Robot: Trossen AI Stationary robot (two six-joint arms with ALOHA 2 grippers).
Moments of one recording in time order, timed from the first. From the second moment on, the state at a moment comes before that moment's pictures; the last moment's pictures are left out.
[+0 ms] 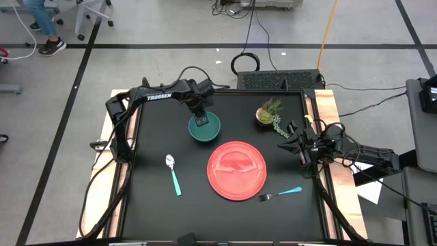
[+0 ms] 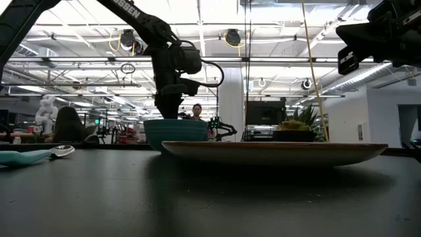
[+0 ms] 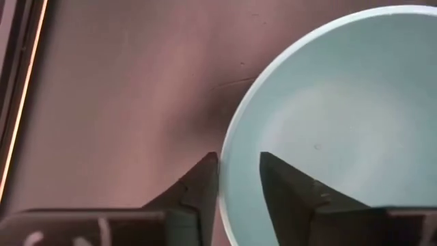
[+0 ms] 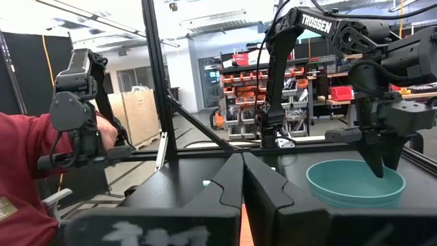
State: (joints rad) left arm 0.53 1.91 1.47 -0.88 0.05 0.17; right arm -0.24 0.05 0.02 0.23 -0.42 0.20
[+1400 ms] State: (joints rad) left arm 0.51 1.91 1.47 -0.88 0.02 0.24; right arm -0.24 0.05 0.02 0.23 -0.42 0.20
